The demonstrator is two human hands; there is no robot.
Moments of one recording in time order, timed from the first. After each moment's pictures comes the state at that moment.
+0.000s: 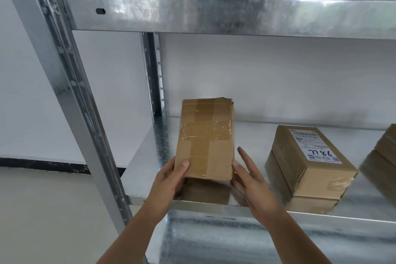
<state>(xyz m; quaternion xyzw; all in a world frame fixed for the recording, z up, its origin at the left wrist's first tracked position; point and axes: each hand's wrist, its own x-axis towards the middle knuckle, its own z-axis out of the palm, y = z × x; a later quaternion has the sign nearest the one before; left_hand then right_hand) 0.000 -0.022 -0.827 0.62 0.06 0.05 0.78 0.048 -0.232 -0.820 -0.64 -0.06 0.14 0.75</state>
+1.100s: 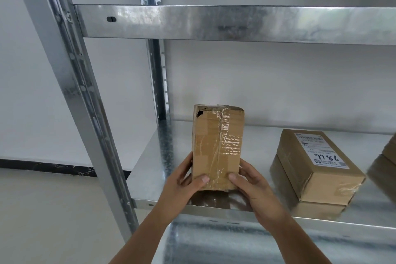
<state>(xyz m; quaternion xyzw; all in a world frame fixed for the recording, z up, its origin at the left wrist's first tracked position) 0.004 -0.025 -0.834 0.72 0.01 0.07 0.69 0.055 -0.232 -0.833 -0.61 -0.12 0.15 0.77</state>
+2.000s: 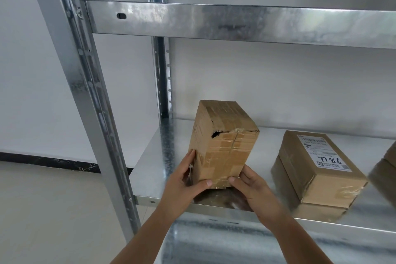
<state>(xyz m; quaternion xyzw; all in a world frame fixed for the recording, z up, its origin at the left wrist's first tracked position) 0.013 -0.021 -0.854 0.72 0.01 0.12 0.68 0.063 -0.230 -0.842 -0.64 -0.16 0.17 0.73</state>
